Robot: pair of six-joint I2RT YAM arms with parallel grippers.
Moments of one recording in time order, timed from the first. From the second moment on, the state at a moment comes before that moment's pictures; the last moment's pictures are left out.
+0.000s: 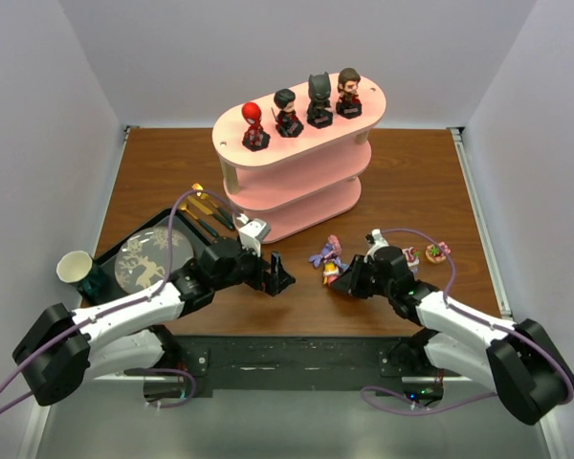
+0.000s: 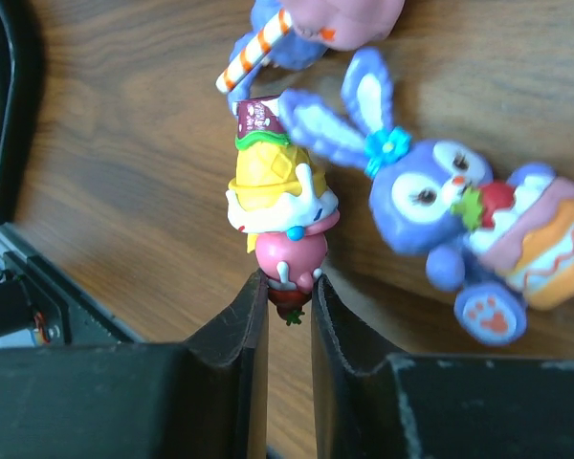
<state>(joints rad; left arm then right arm) -0.81 1.06 0.47 0.14 0.15 -0.48 0.54 1.04 0.24 0.13 -0.23 0.77</state>
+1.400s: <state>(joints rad) -1.40 1.33 0.36 0.95 -0.55 0.93 0.54 0.96 0.70 -0.57 -0.68 0.63</state>
